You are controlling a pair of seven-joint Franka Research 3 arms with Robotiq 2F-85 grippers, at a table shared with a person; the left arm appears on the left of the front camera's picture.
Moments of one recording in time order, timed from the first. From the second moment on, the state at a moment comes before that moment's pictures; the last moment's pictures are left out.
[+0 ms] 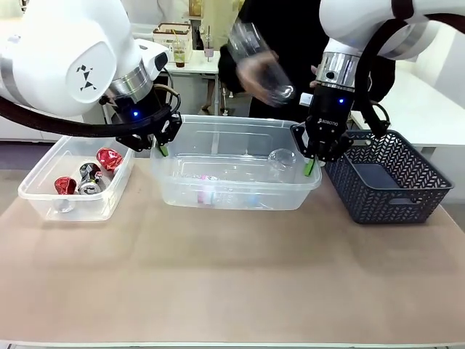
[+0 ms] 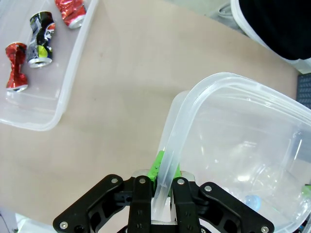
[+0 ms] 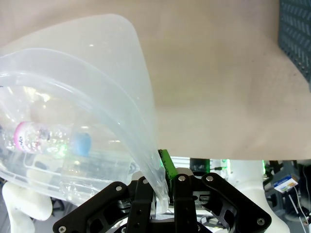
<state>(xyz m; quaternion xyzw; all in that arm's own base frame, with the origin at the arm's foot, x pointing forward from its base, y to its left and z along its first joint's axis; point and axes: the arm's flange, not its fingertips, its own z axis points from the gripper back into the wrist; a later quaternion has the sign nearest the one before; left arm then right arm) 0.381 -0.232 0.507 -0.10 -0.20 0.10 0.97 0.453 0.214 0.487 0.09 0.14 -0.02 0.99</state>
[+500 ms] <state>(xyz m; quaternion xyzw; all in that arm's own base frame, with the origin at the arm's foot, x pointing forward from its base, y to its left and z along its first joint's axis) 0.381 -0.232 0.507 -0.10 -0.20 0.10 0.97 0.453 0.214 0.487 0.09 0.14 -0.02 0.99</state>
